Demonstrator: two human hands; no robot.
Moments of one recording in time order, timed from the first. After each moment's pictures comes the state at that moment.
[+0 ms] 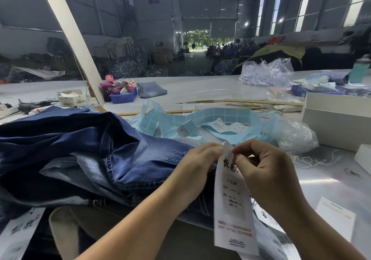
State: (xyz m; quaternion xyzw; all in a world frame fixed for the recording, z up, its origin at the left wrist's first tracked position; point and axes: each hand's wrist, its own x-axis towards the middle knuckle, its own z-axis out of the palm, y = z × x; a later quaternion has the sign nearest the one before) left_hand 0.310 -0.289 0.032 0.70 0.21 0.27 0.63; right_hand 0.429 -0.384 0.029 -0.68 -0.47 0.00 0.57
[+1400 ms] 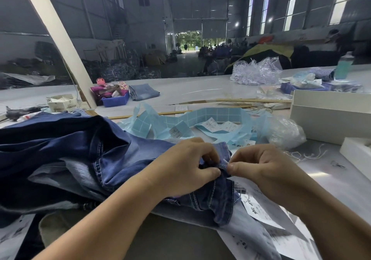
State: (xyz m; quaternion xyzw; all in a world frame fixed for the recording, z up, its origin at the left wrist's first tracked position) left_hand 0.301 -0.287 0.066 0.95 0.18 0.16 0.18; right_hand 0.446 -0.412 0.059 -0.68 -0.53 0.22 0.46
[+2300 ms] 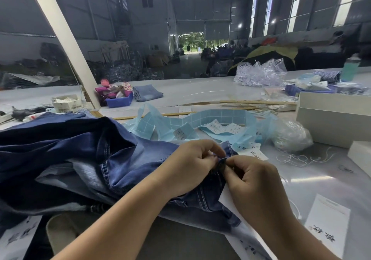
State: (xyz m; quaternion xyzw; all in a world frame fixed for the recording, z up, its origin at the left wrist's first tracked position) left_hand 0.302 -0.285 0.061 0.86 0.25 0.21 0.40; right_hand 0.409 -0.389 0.021 -0.70 -0.51 -0.08 0.49
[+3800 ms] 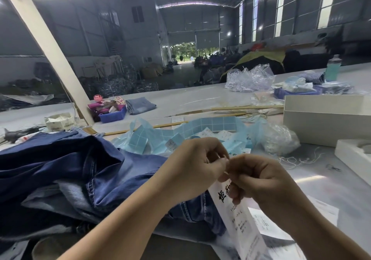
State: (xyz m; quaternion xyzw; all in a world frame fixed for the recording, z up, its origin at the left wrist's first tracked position) left_hand 0.326 -0.311 0.089 0.91 0.16 0.24 0.29; right_hand 0.451 -0.422 0.044 -0.52 -0.46 0.30 0.65
